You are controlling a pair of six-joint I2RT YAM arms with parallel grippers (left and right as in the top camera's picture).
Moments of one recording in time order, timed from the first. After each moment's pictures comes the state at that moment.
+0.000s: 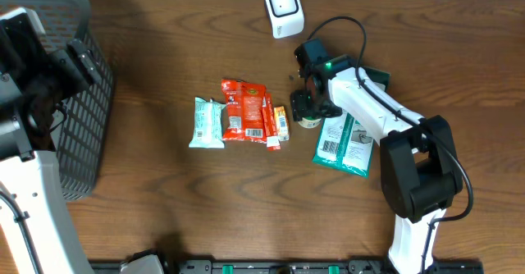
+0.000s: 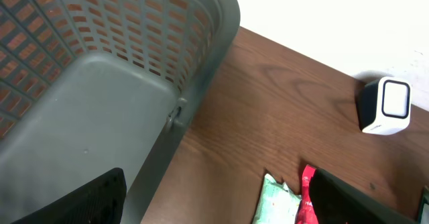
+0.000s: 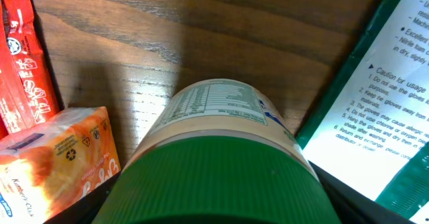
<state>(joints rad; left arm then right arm) 0.37 1.31 1.61 -1.00 0.18 -0.14 0.43 2.05 1.52 -0.89 -0.01 0.32</state>
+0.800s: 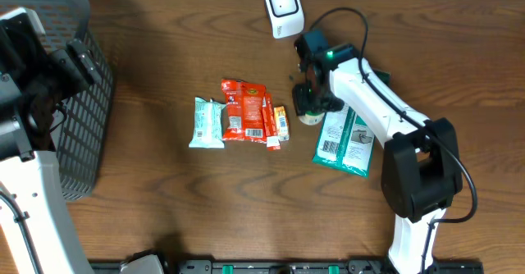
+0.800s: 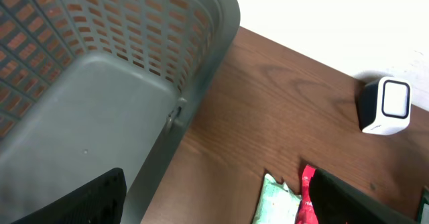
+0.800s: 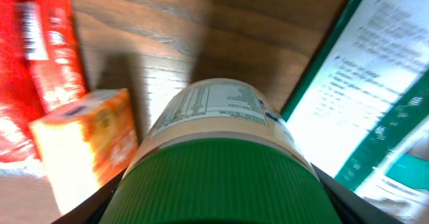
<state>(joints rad) 0.37 1.31 1.61 -1.00 0.18 -0.14 0.43 2.06 1.66 -1.05 -0.01 0.30</state>
